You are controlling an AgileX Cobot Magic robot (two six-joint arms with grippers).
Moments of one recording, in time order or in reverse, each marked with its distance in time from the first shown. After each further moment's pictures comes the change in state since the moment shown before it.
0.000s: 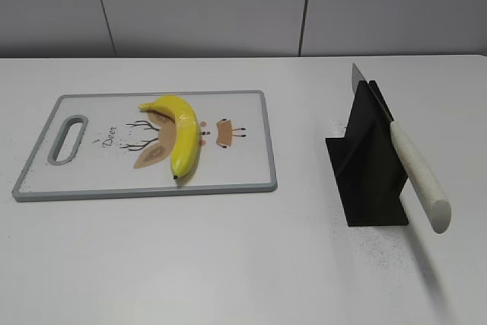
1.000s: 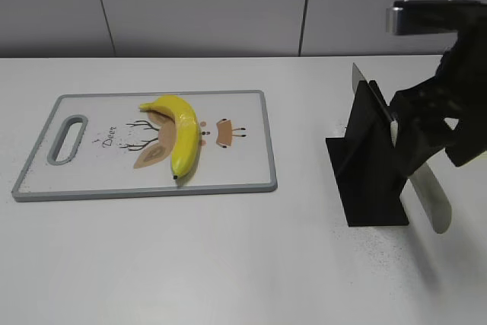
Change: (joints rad) left arm 0.000 0.000 0.000 0.000 0.000 0.000; right arm 0.169 0.756 -0.272 -0.035 -0.002 0.086
